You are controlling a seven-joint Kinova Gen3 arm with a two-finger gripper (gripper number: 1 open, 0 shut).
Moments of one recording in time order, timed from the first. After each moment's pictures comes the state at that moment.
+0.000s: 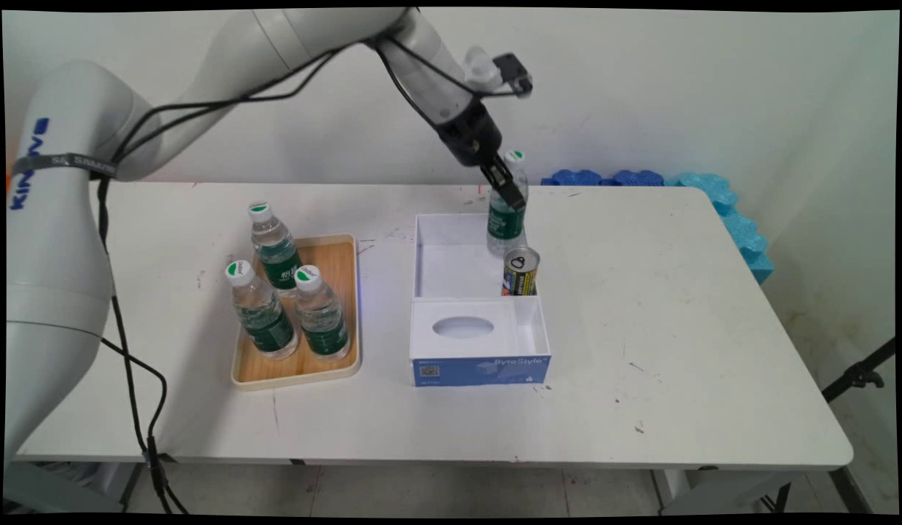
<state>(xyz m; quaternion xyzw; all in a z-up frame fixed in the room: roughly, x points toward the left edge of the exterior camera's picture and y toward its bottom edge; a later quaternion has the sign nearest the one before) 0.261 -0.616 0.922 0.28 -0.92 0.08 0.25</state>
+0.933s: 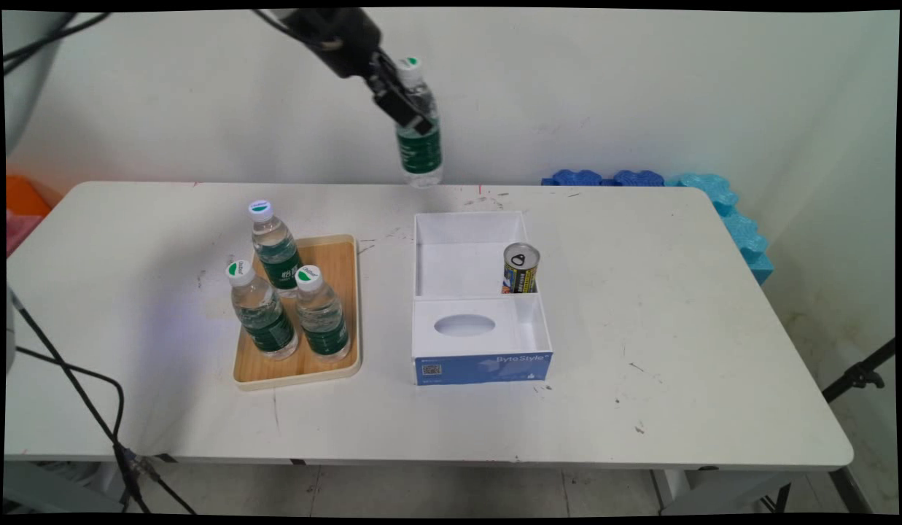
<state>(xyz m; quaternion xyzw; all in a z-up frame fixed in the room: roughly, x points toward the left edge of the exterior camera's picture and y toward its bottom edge) 0.407 -0.532 1.054 0.26 -0.92 0.10 0.29</state>
